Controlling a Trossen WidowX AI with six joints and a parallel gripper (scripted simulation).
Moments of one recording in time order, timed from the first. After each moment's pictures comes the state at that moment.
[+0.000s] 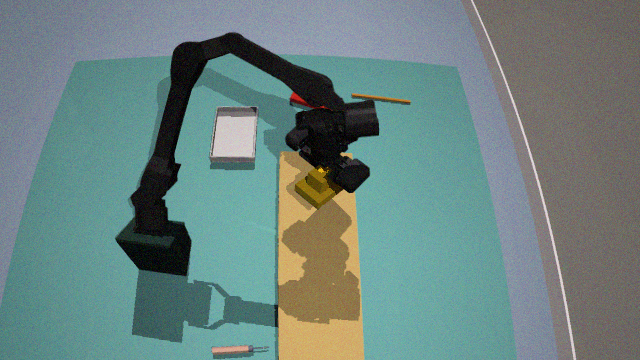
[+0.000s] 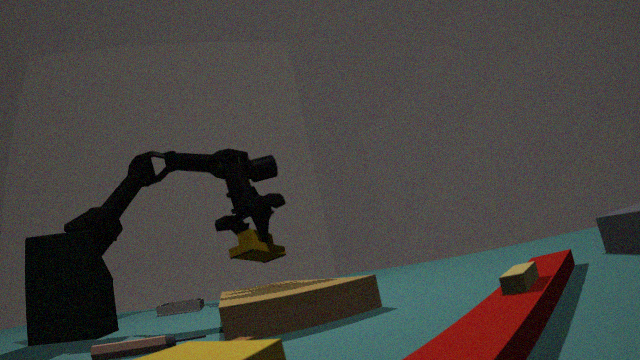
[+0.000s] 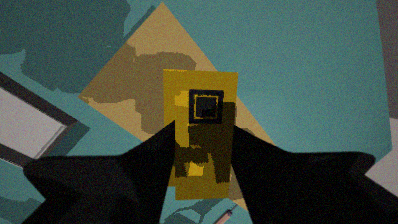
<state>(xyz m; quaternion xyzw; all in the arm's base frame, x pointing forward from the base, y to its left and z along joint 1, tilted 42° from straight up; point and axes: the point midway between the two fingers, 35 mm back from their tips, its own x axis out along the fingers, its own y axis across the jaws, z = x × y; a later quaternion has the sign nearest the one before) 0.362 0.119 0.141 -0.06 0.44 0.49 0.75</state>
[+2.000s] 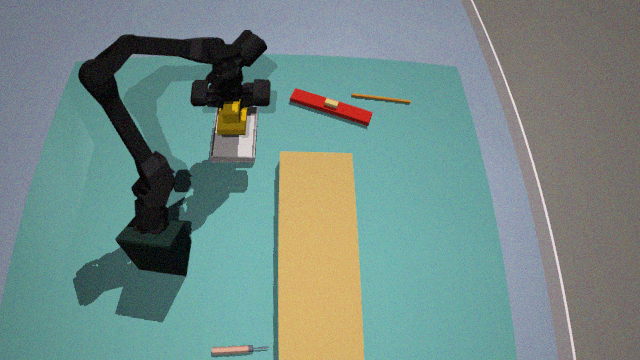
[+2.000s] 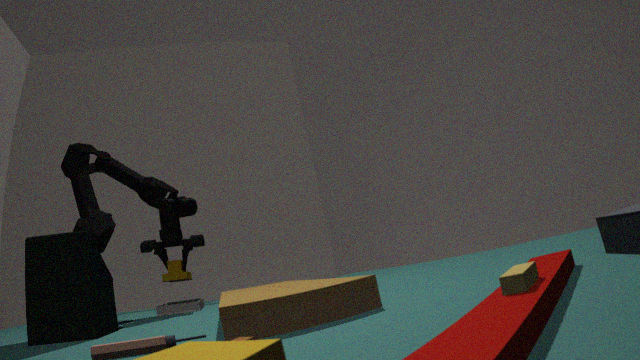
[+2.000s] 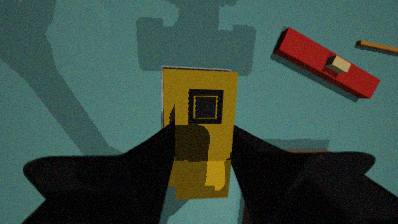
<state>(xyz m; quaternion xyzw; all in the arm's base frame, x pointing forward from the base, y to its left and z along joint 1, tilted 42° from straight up) 0.113 0.250 0.247 -0.22 0.15 0.72 0.64</state>
